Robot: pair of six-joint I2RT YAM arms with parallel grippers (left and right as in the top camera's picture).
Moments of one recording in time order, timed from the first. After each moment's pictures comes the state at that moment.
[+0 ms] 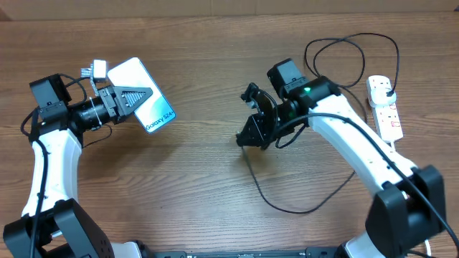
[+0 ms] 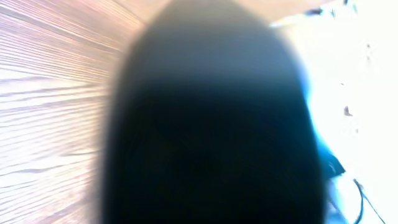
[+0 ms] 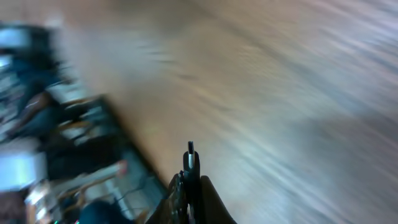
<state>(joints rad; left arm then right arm) 0.37 1.56 1.07 -0.40 1.42 -0.34 0.45 1.73 1.39 -1.03 -0.78 -0.01</state>
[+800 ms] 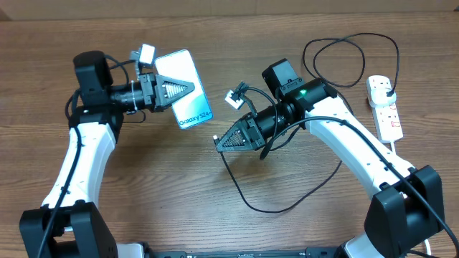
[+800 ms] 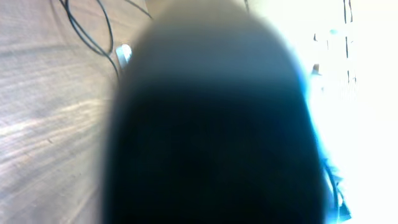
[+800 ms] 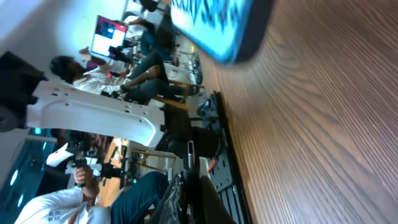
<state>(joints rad) 0.09 1.56 1.07 -0.06 1.44 -0.78 0.47 1.74 1.39 -0.97 -1.25 -0.21</state>
